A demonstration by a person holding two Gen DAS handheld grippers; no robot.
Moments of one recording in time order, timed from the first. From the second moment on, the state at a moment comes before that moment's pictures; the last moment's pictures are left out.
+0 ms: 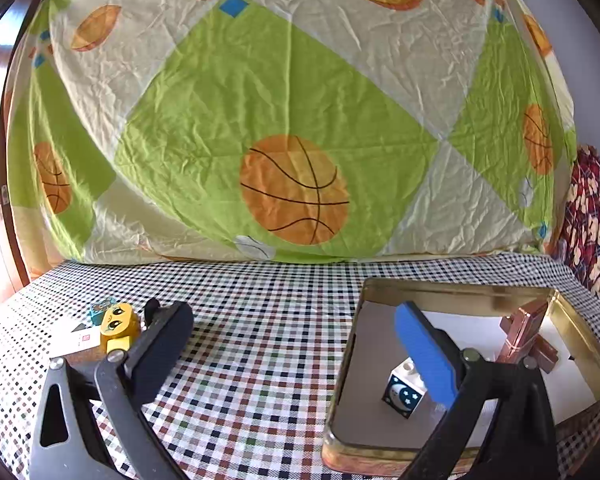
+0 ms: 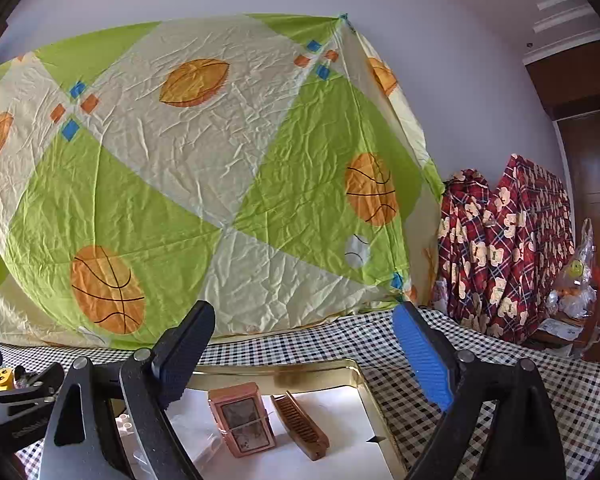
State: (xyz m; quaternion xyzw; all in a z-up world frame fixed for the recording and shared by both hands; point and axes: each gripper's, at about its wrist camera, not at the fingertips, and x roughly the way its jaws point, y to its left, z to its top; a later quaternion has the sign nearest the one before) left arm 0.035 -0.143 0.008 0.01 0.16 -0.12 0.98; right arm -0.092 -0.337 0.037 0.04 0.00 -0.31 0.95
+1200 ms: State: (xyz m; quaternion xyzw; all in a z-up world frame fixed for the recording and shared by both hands) left arm 0.058 -0.006 0.010 0.05 0.15 -0.05 0.99; right arm -0.050 -0.247 0.020 0.12 0.07 -0.24 0.96
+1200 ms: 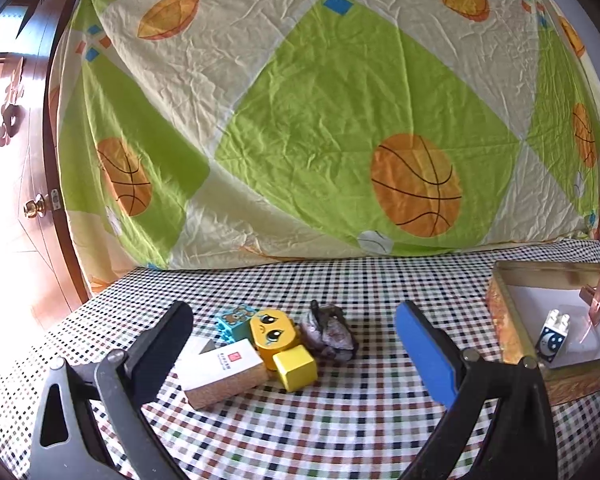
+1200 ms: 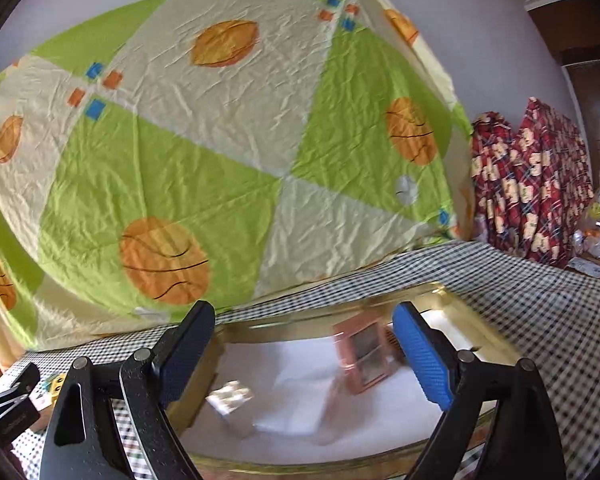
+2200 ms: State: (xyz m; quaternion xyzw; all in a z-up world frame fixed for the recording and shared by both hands) left arm 0.138 0.072 -0.031 0.13 0.33 -0.11 0.93; right arm 0.052 -0.102 0.009 0.06 0.17 -0.09 0.98
